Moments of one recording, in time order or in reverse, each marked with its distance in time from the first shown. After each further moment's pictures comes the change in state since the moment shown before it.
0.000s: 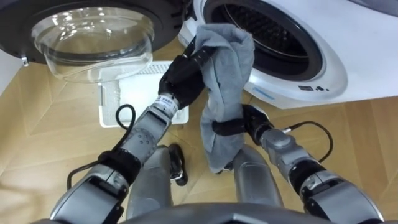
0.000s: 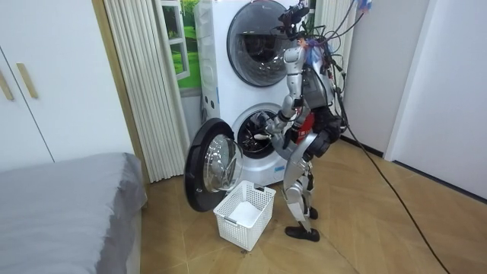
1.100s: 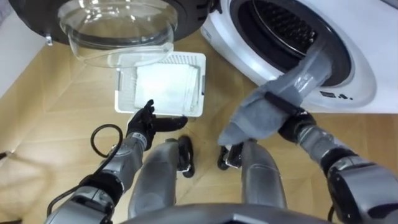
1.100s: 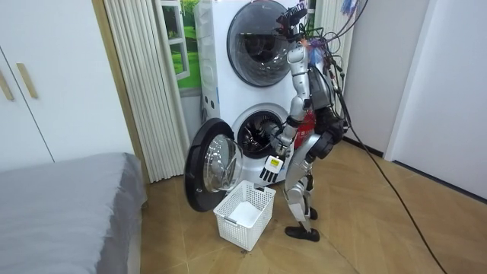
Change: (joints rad) left arm 0.095 0.055 0.092 0.144 0.720 0.047 0.463; right arm -0.166 -0.172 -0.239 0.176 0.836 0.166 0.027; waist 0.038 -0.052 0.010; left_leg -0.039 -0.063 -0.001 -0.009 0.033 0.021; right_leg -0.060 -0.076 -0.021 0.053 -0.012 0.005
